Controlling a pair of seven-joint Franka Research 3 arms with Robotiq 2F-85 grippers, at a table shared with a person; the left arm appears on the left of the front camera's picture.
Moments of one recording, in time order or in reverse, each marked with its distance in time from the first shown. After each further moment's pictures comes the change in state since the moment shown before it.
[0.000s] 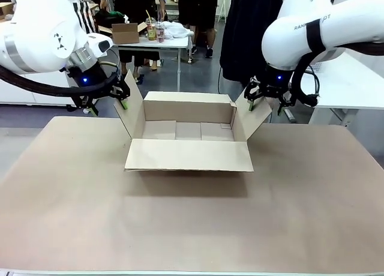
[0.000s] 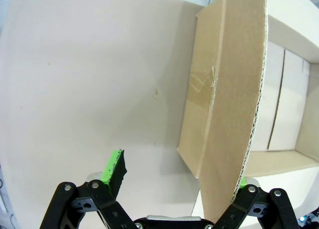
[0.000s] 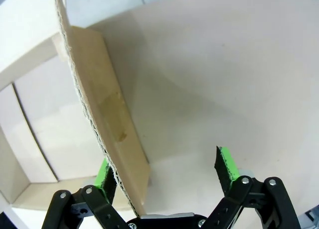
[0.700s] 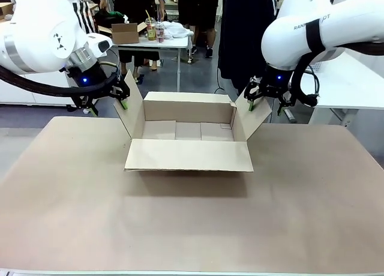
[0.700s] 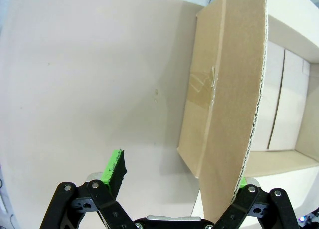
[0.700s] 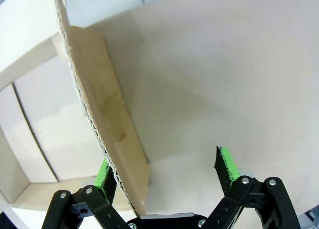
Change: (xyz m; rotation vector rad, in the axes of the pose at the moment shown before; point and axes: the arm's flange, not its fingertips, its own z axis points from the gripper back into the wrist) left arm 0.000 0.000 0.000 0.000 0.000 0.000; right arm 0.000 0.000 0.000 0.000 0.000 0.000
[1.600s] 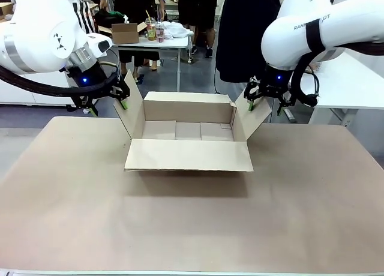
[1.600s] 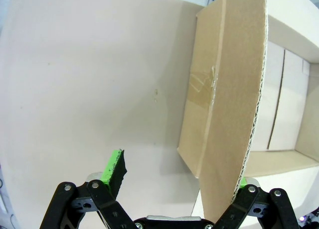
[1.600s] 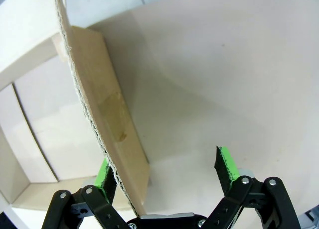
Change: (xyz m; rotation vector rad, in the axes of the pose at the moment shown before) left arm 0.000 0.000 0.000 0.000 0.000 0.000; right arm 0.000 0.000 0.000 0.000 0.000 0.000
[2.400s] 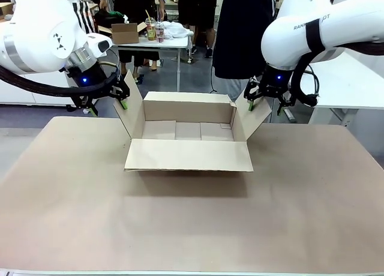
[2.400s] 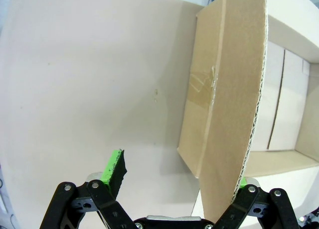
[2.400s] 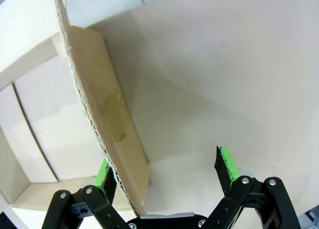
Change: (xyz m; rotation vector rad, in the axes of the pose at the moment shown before) left arm 0.000 0.000 0.000 0.000 0.000 0.000; right arm 0.000 0.000 0.000 0.000 0.000 0.000
